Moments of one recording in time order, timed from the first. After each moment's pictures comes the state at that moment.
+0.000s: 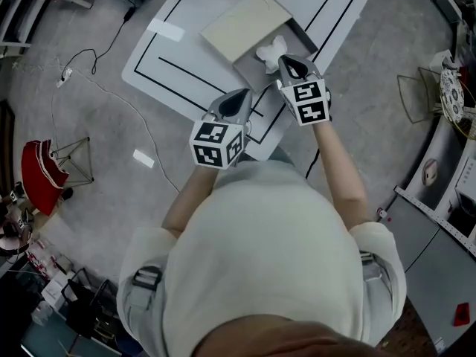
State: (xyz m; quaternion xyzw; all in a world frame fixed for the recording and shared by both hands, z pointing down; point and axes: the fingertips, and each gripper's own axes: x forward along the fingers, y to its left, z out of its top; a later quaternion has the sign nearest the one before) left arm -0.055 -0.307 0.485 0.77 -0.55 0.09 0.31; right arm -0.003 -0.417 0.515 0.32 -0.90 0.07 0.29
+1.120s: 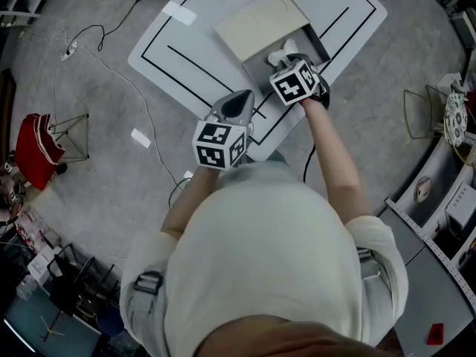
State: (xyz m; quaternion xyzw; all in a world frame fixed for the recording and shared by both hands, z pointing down) left arm -0.069 -0.305 0.494 0.73 -0.58 0.09 0.33; right arm -0.026 -0.434 0.597 0.24 -0.82 0.05 0.51
